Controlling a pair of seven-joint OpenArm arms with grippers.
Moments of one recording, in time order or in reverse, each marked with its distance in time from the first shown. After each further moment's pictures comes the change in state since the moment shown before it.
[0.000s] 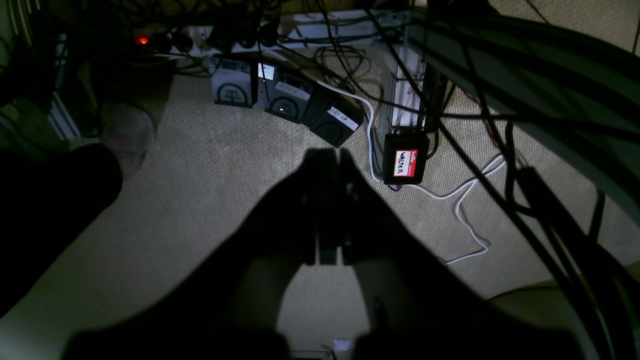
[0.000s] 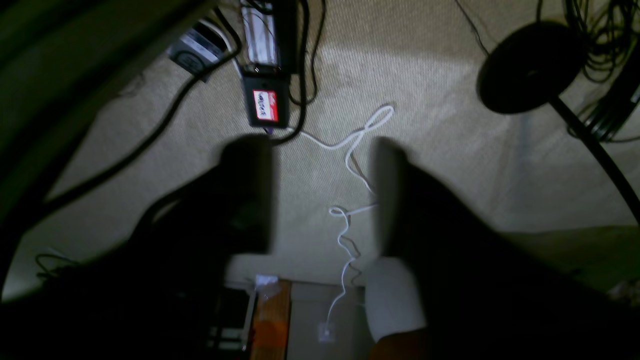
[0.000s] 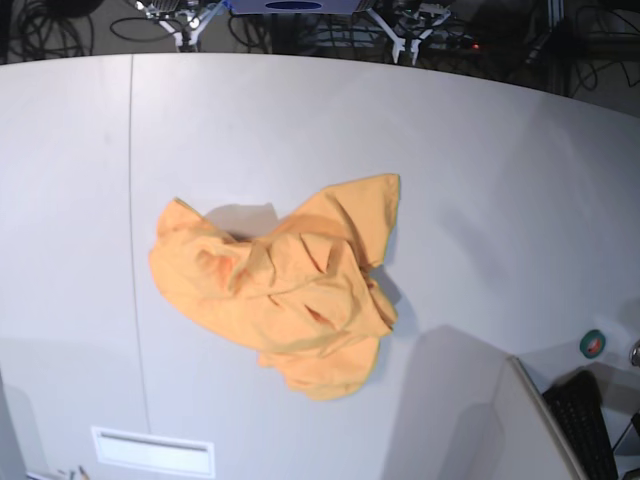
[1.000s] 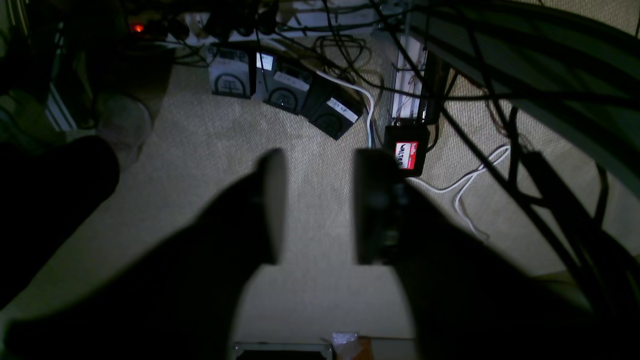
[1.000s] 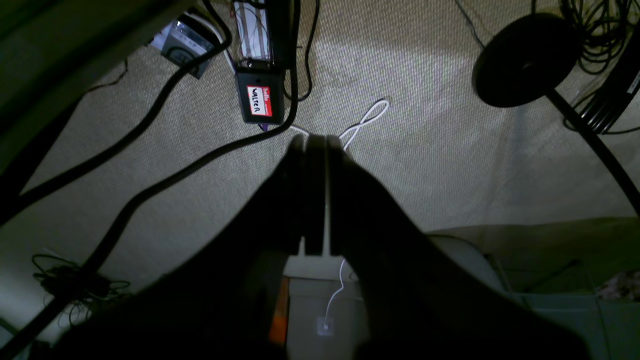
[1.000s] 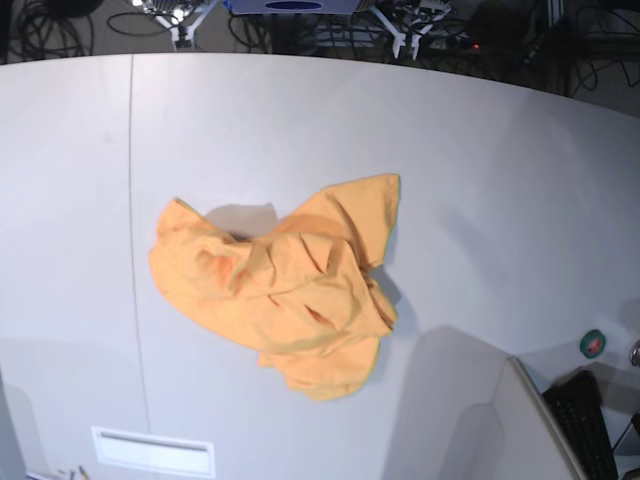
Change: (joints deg) left arm 0.7 -0.1 0.0 -0.1 -0.2 0.0 0.2; right arm -1.2 0.3 0.1 0.1 0.1 -0.4 -0.1
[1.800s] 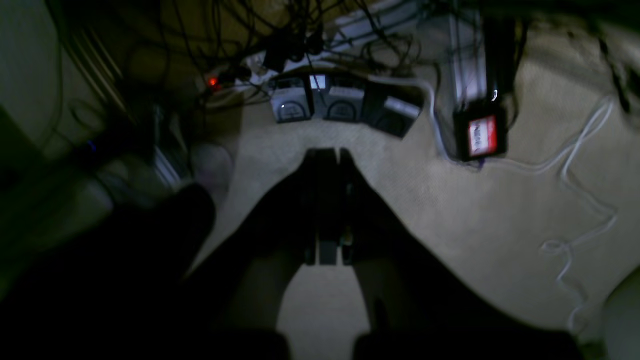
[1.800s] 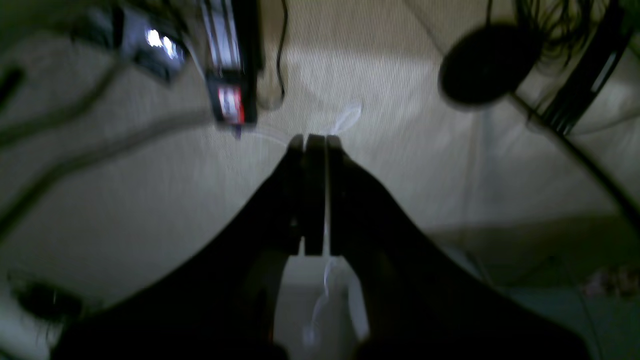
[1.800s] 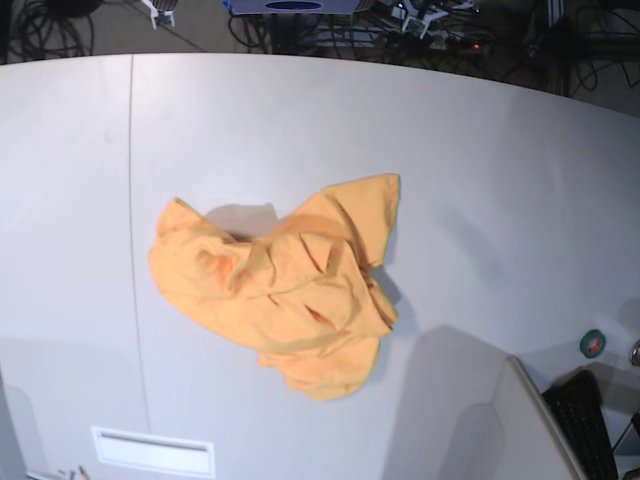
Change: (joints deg) left arm 15.1 -5.8 8.2 21.1 8.9 0.2 -0.2; right arm -17.9 2.3 0.3 28.3 -0.2 -0.3 -8.0
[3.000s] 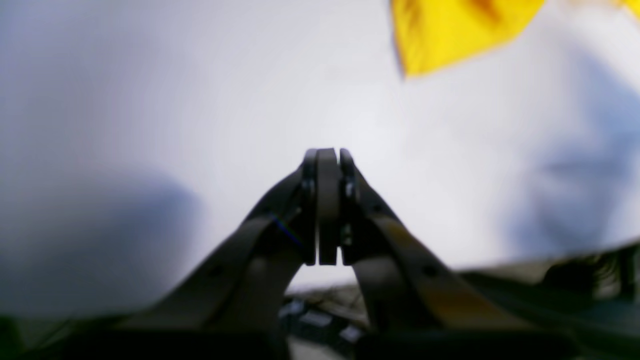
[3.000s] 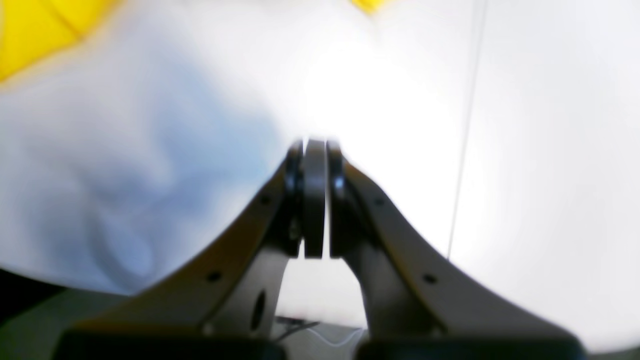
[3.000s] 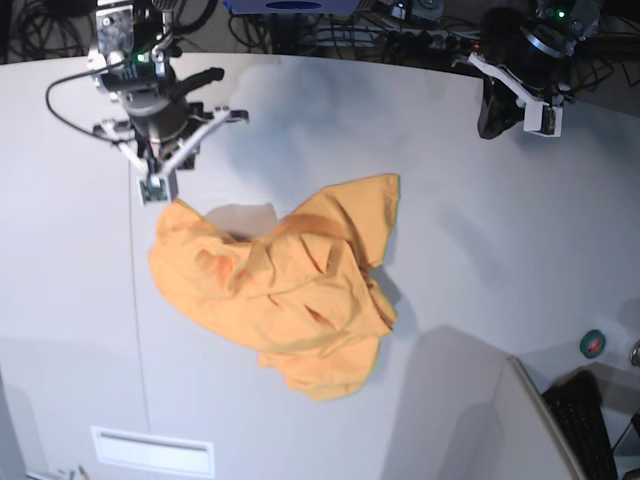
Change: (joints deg) left arm 20.8 -25.3 -6.8 68.3 -42.3 0.1 3.8; right arm -1.7 -4.5 -5.0 74.2 -0.3 0.3 -33.3
